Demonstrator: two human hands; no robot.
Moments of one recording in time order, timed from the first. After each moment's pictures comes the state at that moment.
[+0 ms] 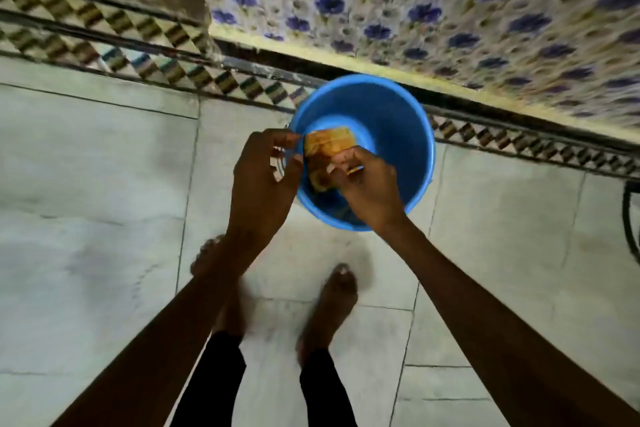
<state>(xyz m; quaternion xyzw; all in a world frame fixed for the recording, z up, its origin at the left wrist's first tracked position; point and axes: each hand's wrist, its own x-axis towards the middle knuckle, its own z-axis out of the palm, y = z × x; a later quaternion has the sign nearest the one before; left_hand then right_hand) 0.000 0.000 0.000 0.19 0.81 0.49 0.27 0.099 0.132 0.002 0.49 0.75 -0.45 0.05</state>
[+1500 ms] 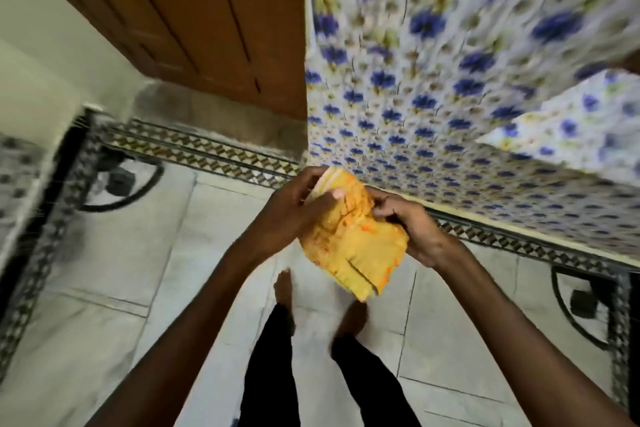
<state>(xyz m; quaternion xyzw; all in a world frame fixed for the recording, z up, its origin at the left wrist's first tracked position) -0.098 -0.064 0.550 0.19 0.70 0.53 0.45 0.027 0.107 0.553 0.33 0.45 -0.81 0.15</state>
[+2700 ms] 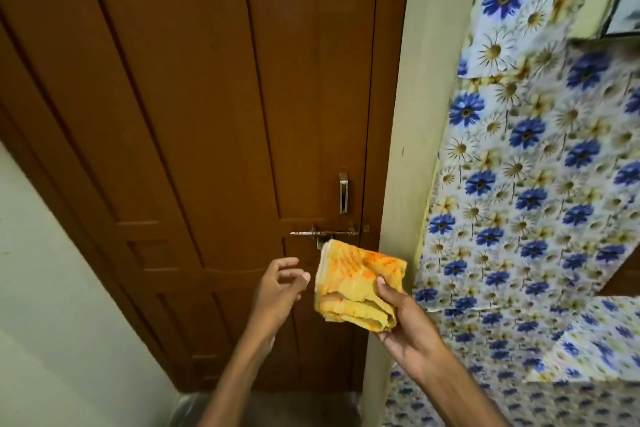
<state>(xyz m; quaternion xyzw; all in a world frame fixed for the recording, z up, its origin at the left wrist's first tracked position) -0.426 -0.096 0.851 0.26 0.71 0.60 0.26 -0.241 0.005 0.868 0.32 0.23 -0.88 -0.26</state>
